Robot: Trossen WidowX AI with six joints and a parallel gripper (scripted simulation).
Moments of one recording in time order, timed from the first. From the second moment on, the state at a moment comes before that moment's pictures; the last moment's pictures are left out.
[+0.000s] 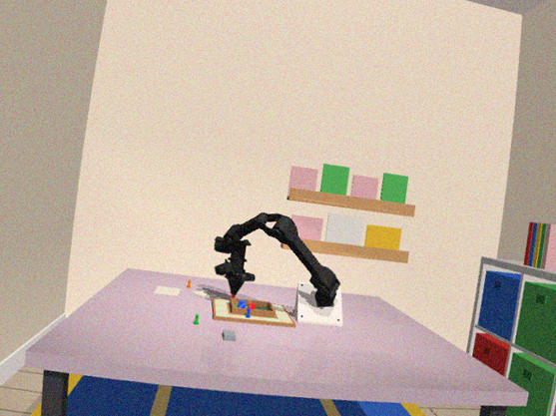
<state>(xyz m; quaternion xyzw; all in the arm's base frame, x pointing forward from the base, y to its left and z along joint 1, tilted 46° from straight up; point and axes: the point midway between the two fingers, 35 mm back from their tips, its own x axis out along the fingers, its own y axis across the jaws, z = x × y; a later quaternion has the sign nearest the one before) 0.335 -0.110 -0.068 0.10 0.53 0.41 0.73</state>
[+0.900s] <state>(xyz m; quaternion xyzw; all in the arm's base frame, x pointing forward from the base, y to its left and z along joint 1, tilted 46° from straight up) 0.346 -0.149 0.021 0.09 0.53 0.40 0.74</state>
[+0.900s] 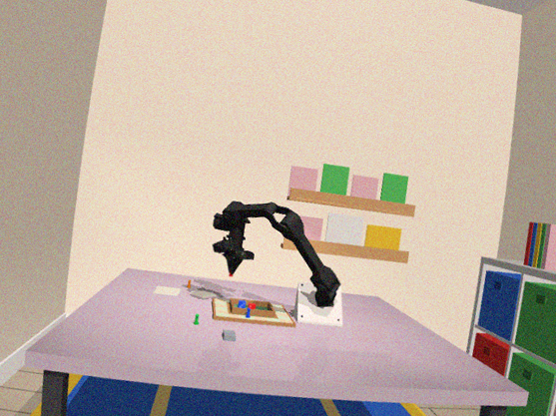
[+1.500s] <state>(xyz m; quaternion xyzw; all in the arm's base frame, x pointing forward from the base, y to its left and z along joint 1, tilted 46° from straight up) 0.383 -0.042 0.053 0.09 0.52 0.41 0.74</state>
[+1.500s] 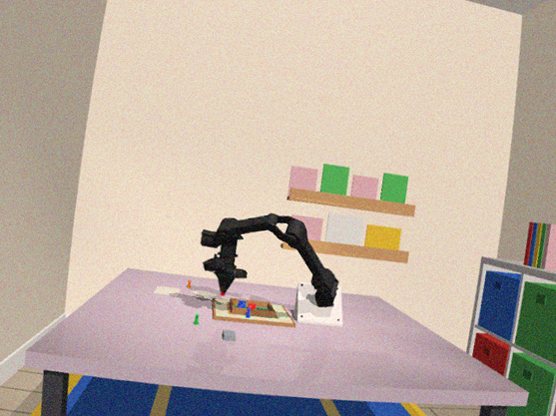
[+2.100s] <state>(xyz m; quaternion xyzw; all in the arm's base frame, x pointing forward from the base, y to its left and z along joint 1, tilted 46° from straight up) 0.387 -0.015 0.025 0.09 0.52 0.41 0.74</state>
